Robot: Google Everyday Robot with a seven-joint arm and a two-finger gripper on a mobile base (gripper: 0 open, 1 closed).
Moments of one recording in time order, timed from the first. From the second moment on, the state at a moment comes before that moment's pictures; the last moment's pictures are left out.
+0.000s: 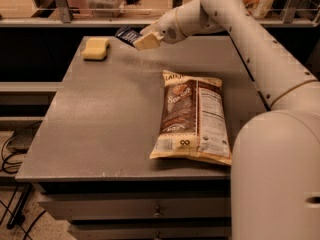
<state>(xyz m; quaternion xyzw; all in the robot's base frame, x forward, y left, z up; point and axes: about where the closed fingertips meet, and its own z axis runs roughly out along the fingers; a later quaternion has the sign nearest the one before) 0.768 0.059 0.912 -0.53 0.68 0.27 0.43</state>
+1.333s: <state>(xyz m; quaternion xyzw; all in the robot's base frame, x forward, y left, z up) 0.783 0.133 0.874 -0.51 0.67 0.34 0.43</state>
